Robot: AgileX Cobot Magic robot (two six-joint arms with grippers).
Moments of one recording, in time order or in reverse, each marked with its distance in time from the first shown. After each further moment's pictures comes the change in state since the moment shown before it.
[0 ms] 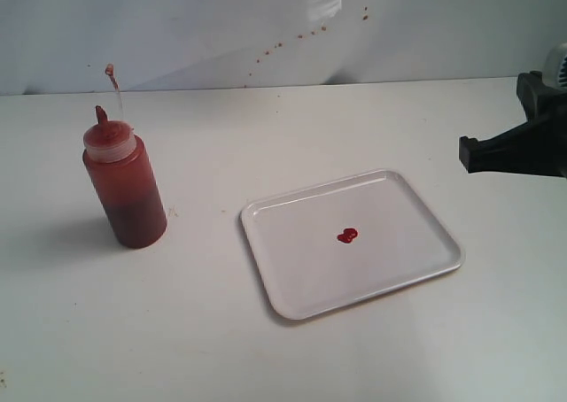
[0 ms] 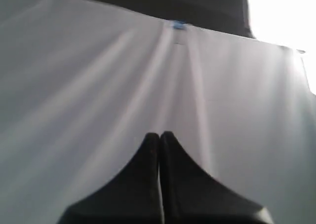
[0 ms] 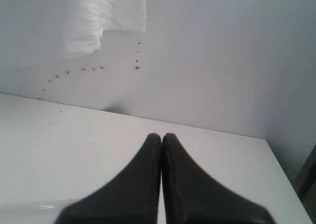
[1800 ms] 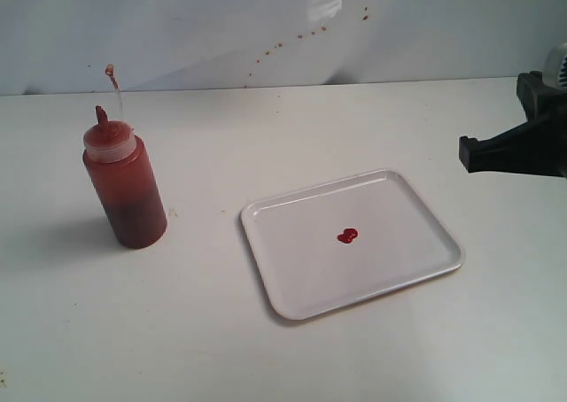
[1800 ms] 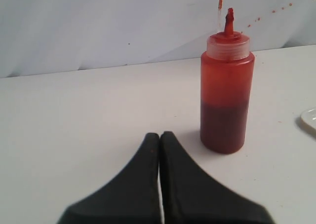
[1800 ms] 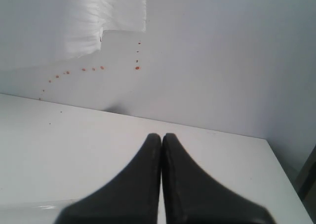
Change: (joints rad) left arm -0.199 0.002 0.216 -0.663 0.685 1.061; right arm 0.000 0.000 0.000 0.000 0.000 0.002
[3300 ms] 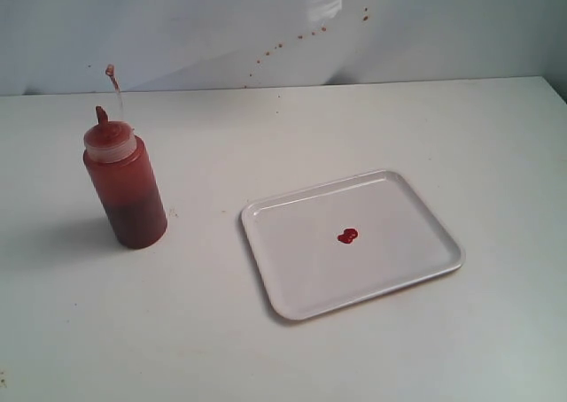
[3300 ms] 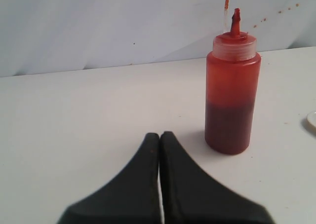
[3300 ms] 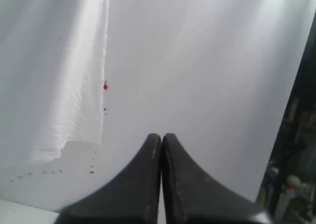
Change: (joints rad) left arm 0.020 0.000 0.000 0.000 0.000 0.000; right arm -0.361 -0.622 0.000 -0.277 0.436 -0.017
